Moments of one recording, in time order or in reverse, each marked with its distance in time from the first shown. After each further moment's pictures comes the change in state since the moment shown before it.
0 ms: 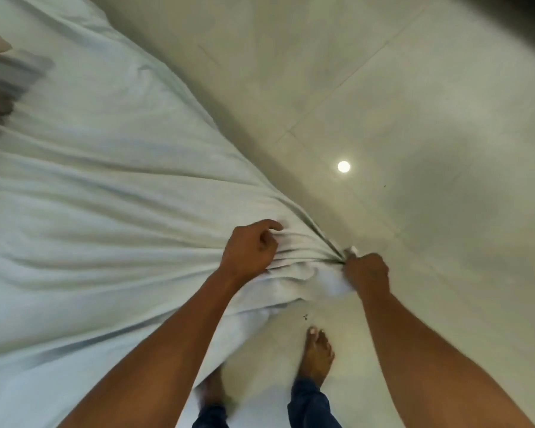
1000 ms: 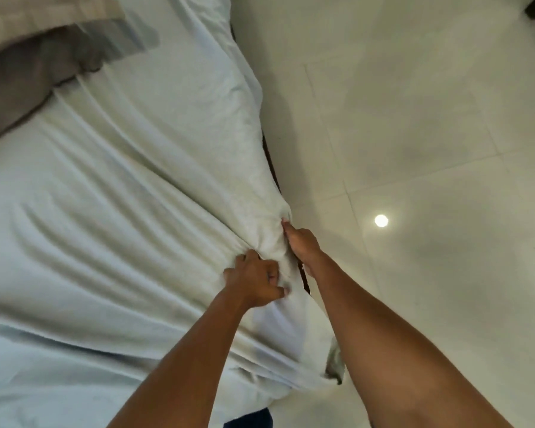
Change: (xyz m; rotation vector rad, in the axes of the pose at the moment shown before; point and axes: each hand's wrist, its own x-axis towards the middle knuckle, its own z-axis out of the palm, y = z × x) left_hand 0.124 -0.022 -0.041 0.115 -0.229 -0.582; right_hand 0.007 -0.309 0.130 -0.247 -0.719 -0.468
